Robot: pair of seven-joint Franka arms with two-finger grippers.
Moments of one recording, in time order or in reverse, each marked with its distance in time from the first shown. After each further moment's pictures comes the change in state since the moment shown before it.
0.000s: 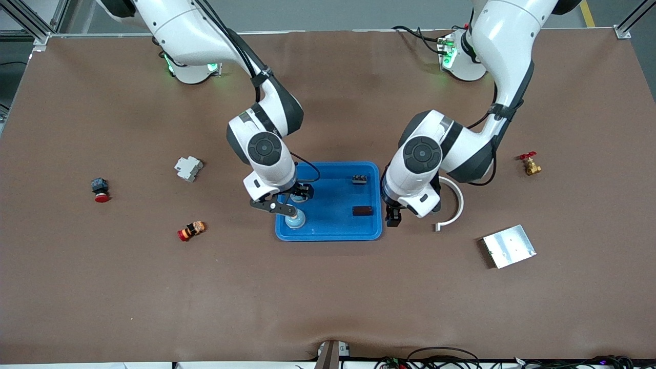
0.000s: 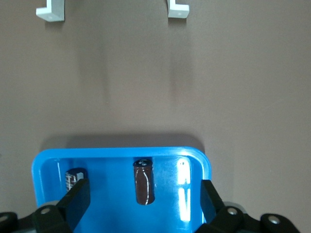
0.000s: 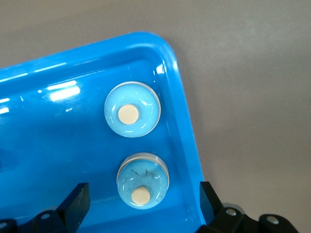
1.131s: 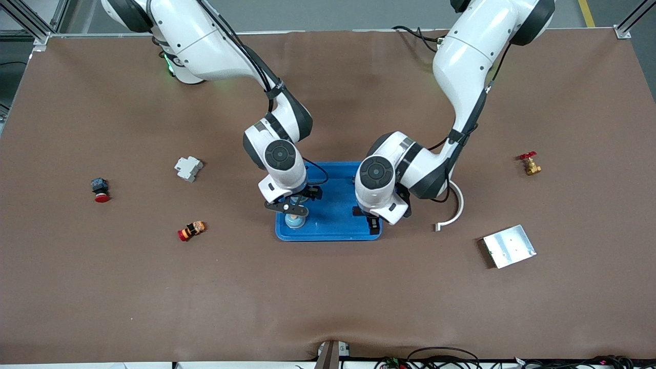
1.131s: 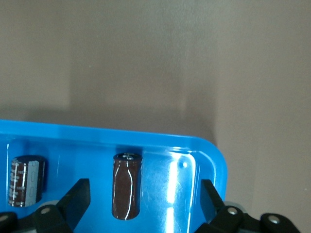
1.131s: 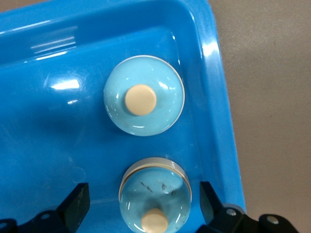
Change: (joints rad) left arm -0.190 0.223 0.125 0.192 0.043 -0.002 -0.190; right arm 0.034 0.094 0.000 0.000 0.000 0.099 0.008
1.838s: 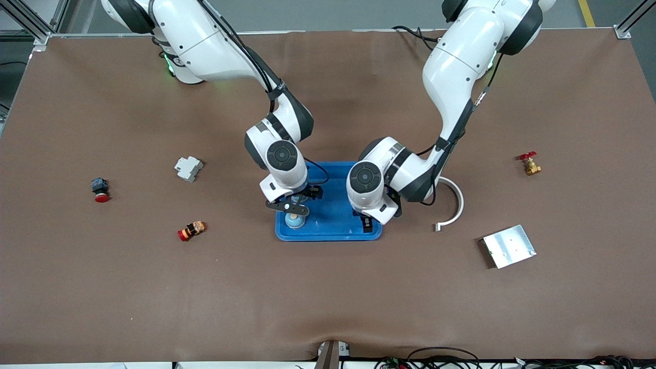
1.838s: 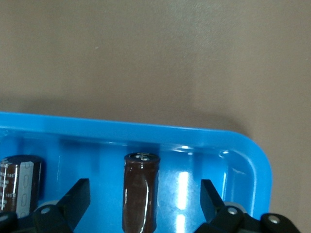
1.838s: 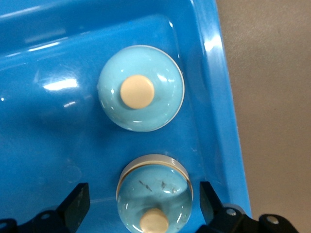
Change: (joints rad) left arm -0.028 0.065 0.001 0.023 0.000 0.001 -0.022; right arm 0.004 0.013 0.002 -0.001 0.002 0.000 0.020
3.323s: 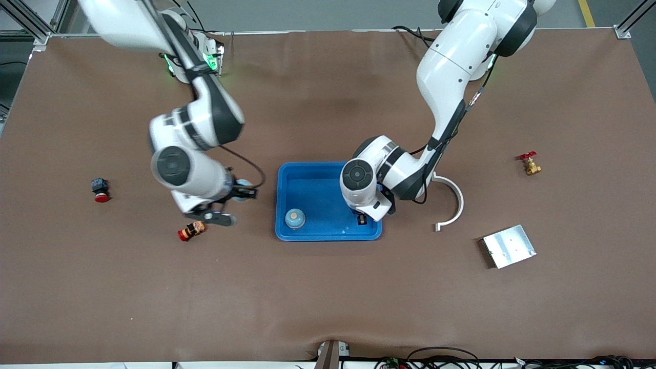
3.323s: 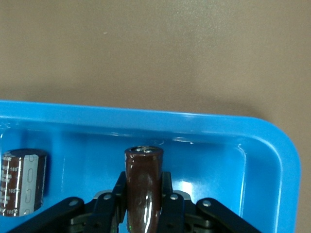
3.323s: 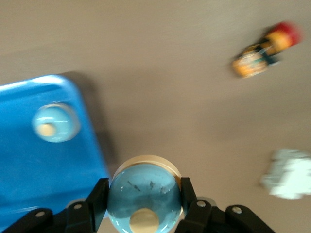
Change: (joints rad) left arm -0.021 0.015 0.001 0.003 0.005 0.005 -0.008; right arm -0.347 -0.329 -0.002 -0.070 0.084 -0.397 -0.418
